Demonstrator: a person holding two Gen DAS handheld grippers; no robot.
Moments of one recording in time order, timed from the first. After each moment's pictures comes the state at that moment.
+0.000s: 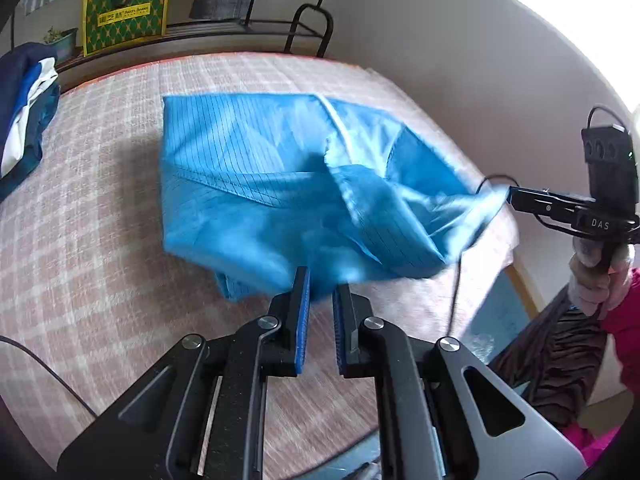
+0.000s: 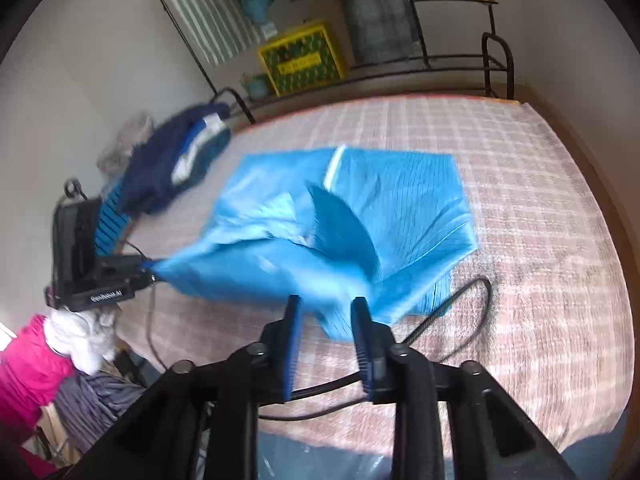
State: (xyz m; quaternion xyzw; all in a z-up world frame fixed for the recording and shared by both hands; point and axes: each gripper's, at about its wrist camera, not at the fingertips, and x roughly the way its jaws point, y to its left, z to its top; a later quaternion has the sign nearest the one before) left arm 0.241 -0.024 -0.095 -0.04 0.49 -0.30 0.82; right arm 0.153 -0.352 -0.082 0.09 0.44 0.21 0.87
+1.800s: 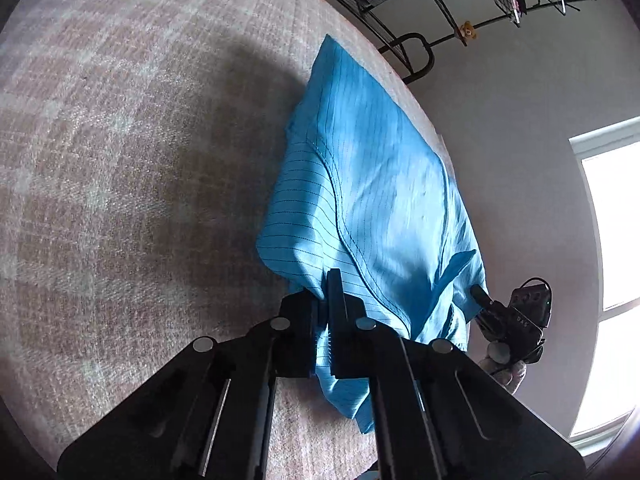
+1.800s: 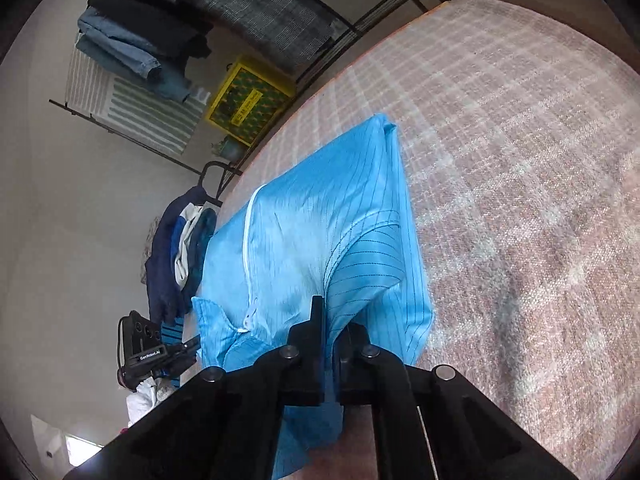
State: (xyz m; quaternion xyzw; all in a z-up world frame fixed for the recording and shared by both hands) left arm 0.329 0.053 -0.190 -0.32 0.56 -0.21 0.74; right arm 0.245 -0.416 -0.196 0.34 0.46 0.21 0.80
